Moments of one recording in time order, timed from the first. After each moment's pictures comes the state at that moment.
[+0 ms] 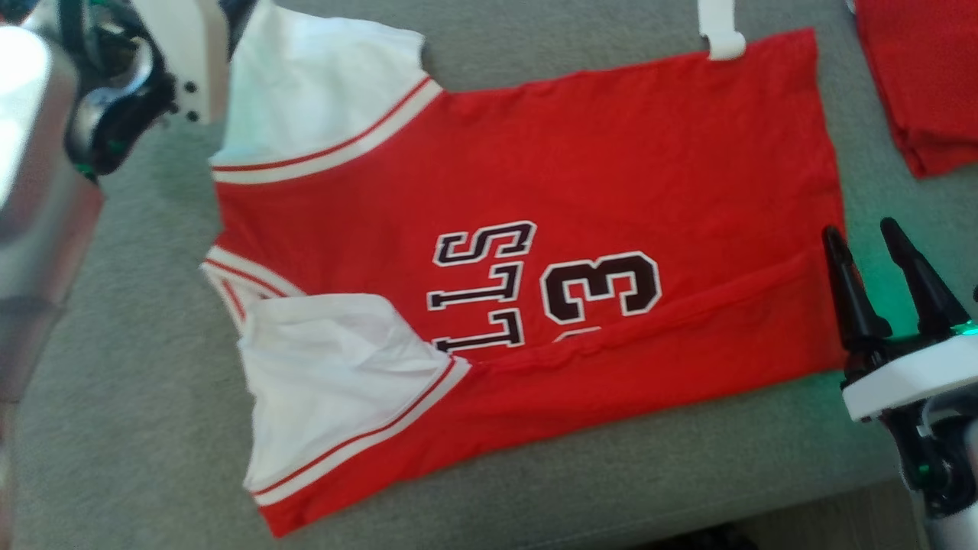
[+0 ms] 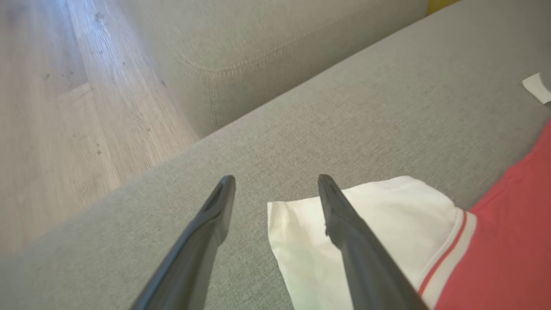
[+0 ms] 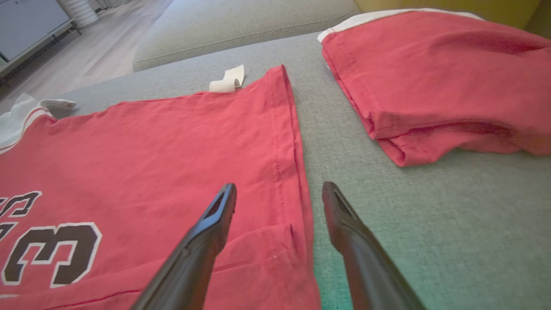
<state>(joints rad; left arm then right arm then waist) -1.11 0.48 -0.65 0.45 -0.66 -0.12 0.64 -0.09 -0.34 0.06 0.03 0.50 0.13 0.04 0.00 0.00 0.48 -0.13</state>
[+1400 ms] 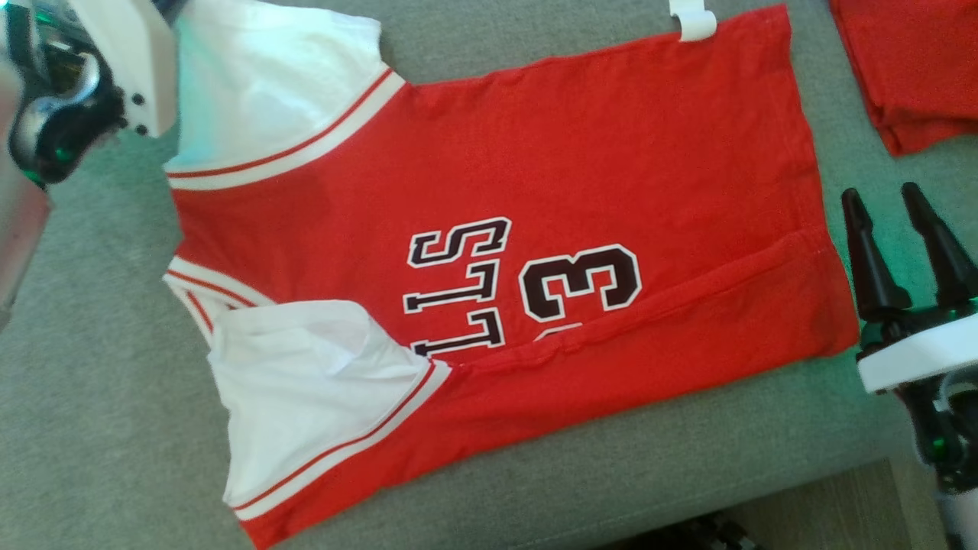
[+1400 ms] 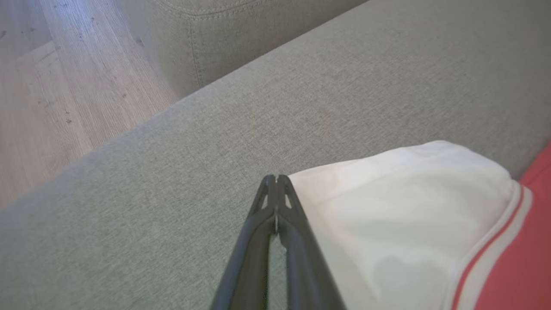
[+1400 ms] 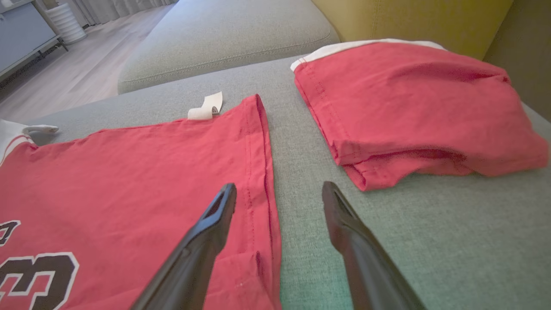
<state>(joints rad) -1.16 0.58 -0.80 0.53 -0.82 -0.13 0.64 -0.14 -0.34 0.05 0.02 0.53 0.13 0.02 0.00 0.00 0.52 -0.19</state>
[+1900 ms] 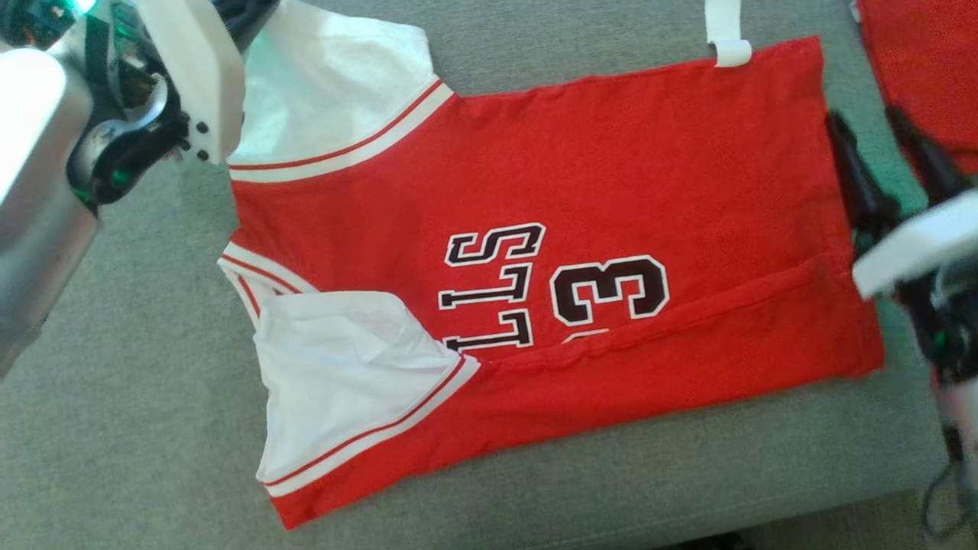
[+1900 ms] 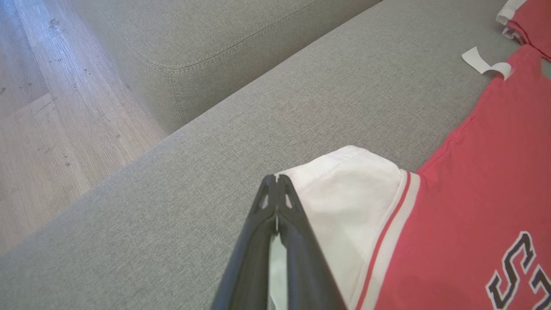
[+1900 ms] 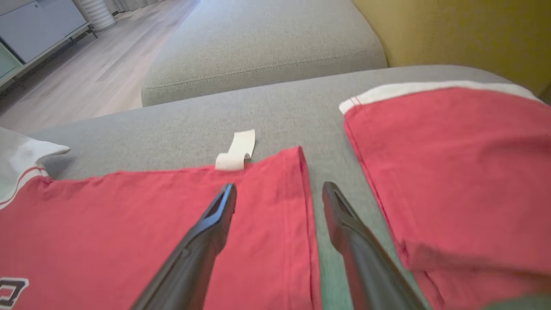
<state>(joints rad) -1.17 0.59 -0.93 0.37 -0.90 -0.13 0.58 -0.40 -0.36 0.10 0.17 0.54 0.13 0.20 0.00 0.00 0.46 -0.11</state>
